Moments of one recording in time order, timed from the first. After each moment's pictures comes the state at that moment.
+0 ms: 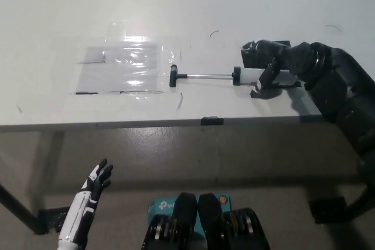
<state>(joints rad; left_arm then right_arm) 0.06 0.16 -0.03 0.08 0.07 -0.24 -0.07 -1.18 -0.21 0.50 1.23 -0.39 0.07 0.36</state>
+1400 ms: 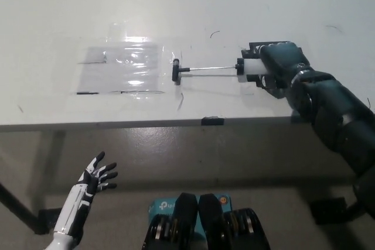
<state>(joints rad) 0.03 0.19 -0.03 0.09 0.05 -0.25 -0.09 -1.08 -0.22 0.67 1.30 -0.63 -0.17 -0.19</state>
